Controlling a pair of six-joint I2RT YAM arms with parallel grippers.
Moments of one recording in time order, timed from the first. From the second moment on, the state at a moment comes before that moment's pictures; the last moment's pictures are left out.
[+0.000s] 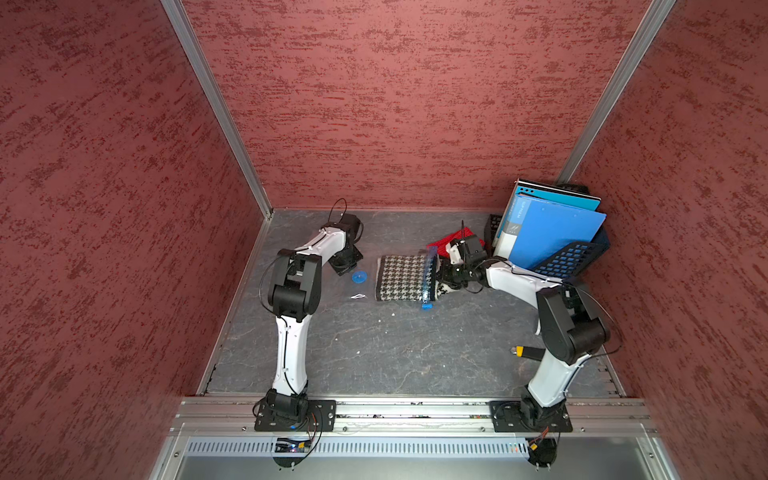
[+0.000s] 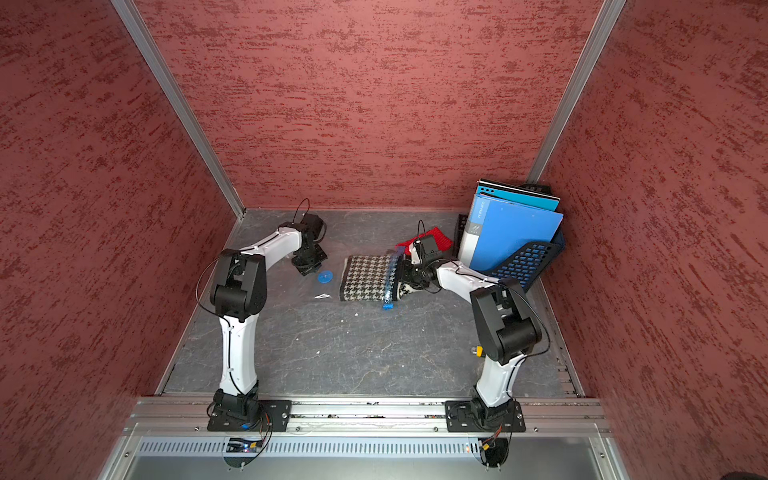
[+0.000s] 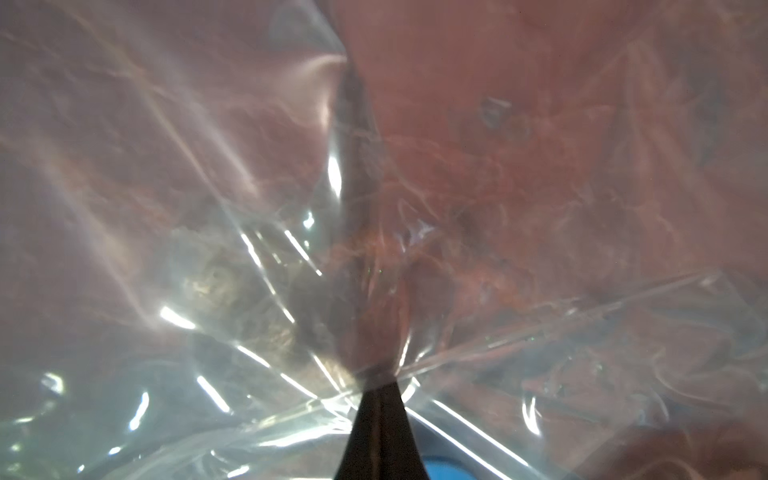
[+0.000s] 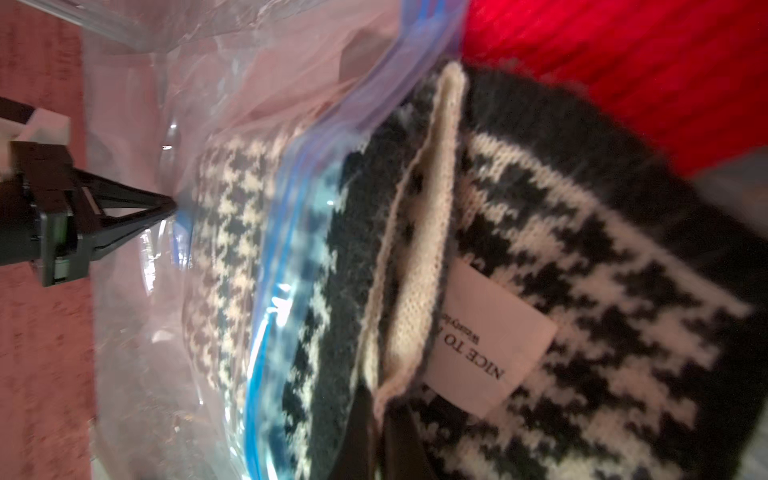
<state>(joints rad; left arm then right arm) -0.21 2.21 1.71 -0.91 -0.08 -0.89 0.35 1.77 1.12 -0.32 -0.30 0.55</state>
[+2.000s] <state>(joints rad) -0.13 2.20 1.79 -0.92 -0.09 -0.86 0.34 1.69 1.12 -0.67 -0.16 0.51</state>
